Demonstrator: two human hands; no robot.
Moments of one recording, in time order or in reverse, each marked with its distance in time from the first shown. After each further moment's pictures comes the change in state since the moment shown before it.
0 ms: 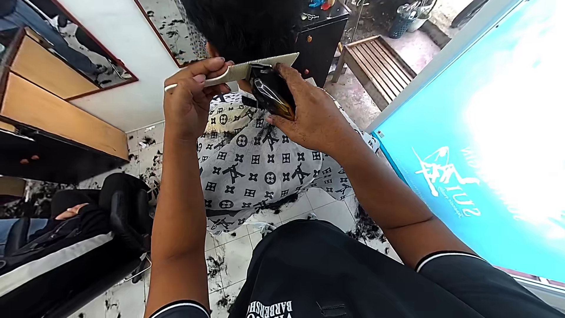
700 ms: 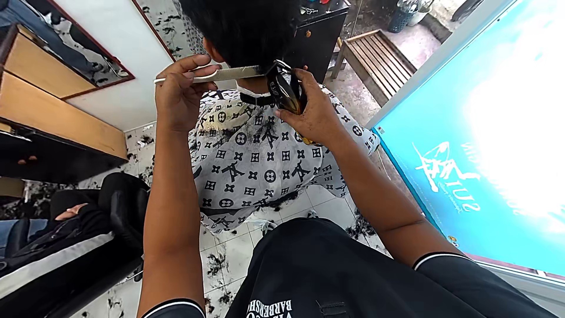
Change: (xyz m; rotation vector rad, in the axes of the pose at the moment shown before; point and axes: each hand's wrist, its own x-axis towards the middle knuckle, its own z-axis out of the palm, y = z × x) left_hand 0.002 -0.021 -0.029 -0.018 0.030 -0.086; right_hand 0.003 0.048 0.030 0.254 0.136 0.115
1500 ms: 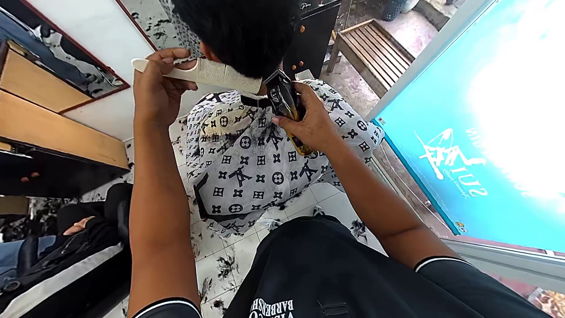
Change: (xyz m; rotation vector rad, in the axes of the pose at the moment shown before) left_hand 0.025 0.005 -0.044 0.093 0.055 -0.172; right_hand -0.009 0.004 0.026 0.225 0.033 0.142
